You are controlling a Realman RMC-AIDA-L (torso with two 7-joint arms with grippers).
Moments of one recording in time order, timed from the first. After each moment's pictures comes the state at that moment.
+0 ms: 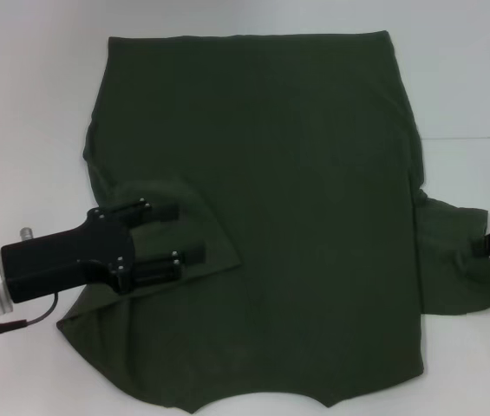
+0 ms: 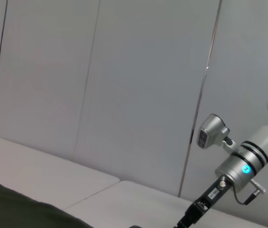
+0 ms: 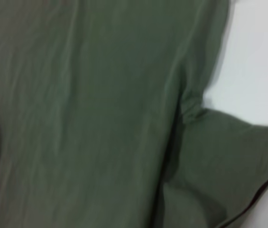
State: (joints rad) left arm -0.56 -2.10 0.46 0.63 1.98 1.70 -1.27; right arm 0.71 1.85 -0.61 -0.46 -2.43 -1.17 2.30
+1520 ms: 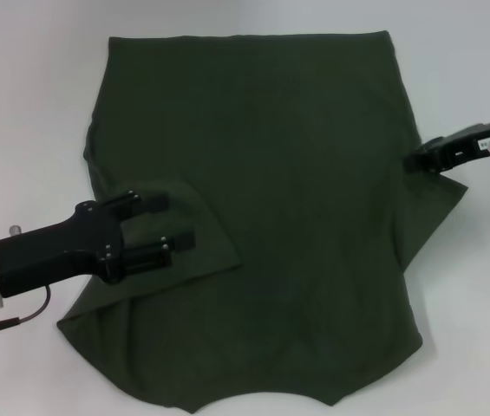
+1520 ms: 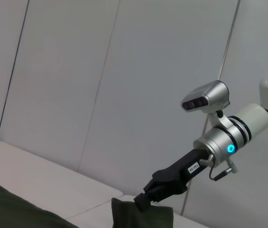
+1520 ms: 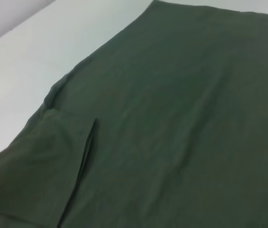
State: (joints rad) left arm -0.55 -2.10 0.44 0.63 1.96 1.71 -1.34; right arm 0.89 1.85 -0.82 -0.59 -2.32 -1.22 2.06
